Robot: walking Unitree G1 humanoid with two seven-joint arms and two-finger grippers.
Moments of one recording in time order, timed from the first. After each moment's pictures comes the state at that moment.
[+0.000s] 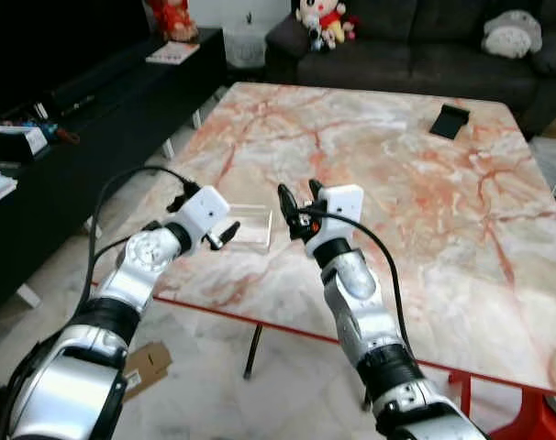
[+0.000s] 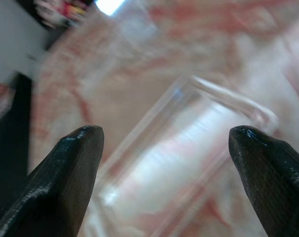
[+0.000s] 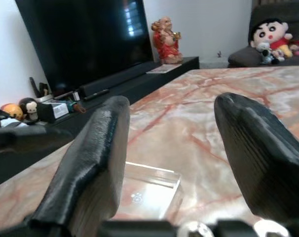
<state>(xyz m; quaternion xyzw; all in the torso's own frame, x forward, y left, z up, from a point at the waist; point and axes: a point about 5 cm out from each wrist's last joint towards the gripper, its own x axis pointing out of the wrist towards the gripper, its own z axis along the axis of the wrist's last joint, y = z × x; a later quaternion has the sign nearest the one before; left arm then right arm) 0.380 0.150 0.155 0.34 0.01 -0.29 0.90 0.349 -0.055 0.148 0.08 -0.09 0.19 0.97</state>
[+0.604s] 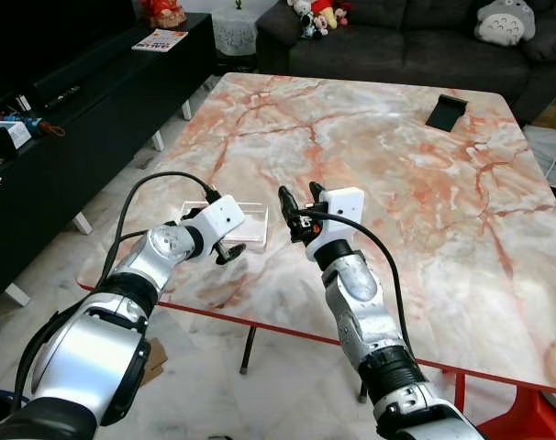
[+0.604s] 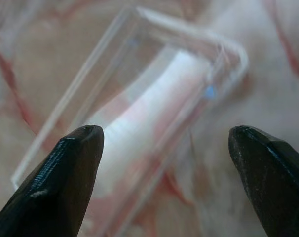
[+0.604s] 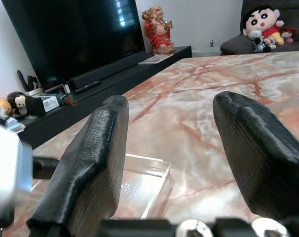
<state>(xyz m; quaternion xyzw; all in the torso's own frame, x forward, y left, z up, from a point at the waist) 0.387 0.142 0.135 0.37 0.13 -0.32 0.86 0.347 -0.056 0.146 0.08 -0.08 0.20 0.97</state>
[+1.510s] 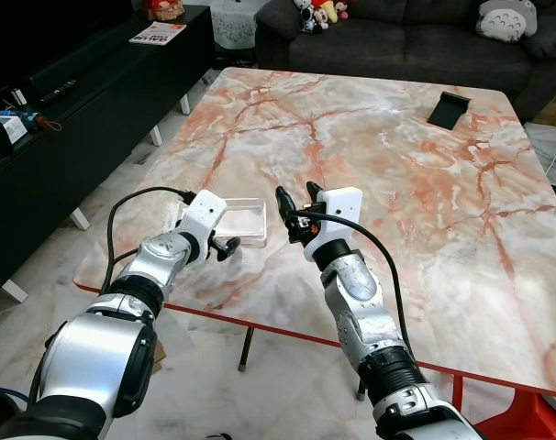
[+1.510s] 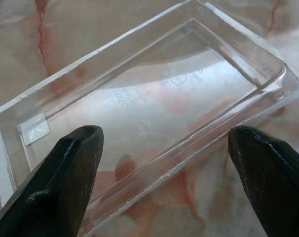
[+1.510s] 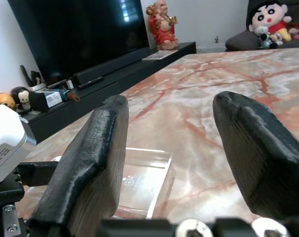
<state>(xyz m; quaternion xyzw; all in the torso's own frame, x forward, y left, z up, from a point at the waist) 0.392 0.155 0.132 0.16 0.16 -0.21 0.95 0.346 -0.054 0.147 0.08 -0.09 0.21 0.97</state>
